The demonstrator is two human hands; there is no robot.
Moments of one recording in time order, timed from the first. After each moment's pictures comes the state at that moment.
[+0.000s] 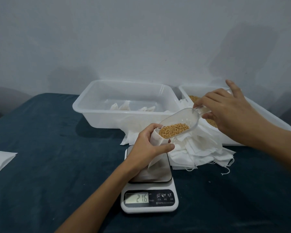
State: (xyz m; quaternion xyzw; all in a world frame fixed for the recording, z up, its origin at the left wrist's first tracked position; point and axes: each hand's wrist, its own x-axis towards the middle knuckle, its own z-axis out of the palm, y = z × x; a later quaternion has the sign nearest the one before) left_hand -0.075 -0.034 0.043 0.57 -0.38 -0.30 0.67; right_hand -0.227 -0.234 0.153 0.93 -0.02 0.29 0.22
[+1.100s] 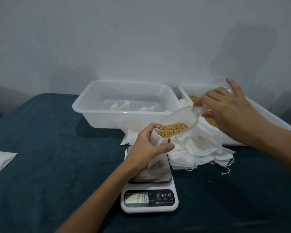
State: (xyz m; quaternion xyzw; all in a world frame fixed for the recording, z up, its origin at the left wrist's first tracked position) left_hand -0.074 -0.033 0.044 0.56 -0.39 -0.30 0.67; right_hand -0.228 -0.232 0.155 0.93 -0.02 0.29 0.22
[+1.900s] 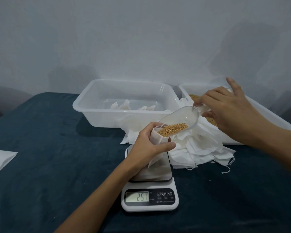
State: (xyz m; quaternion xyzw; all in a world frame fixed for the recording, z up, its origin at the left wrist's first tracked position) left_hand -0.074 -0.033 0.042 0.56 -0.39 -0.30 0.66; right_hand -0.227 -0.229 0.154 0.93 -0.03 0.29 0.21
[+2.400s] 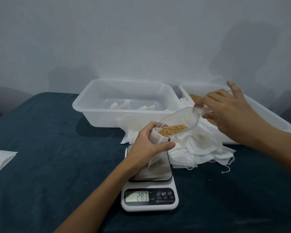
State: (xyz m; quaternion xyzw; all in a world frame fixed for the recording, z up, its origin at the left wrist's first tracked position) left_hand -0.073 -0.034 0.041 0.57 -0.39 -0.30 0.66; right_hand -0.228 -0.226 0.151 0.94 -0.06 0.27 0.19
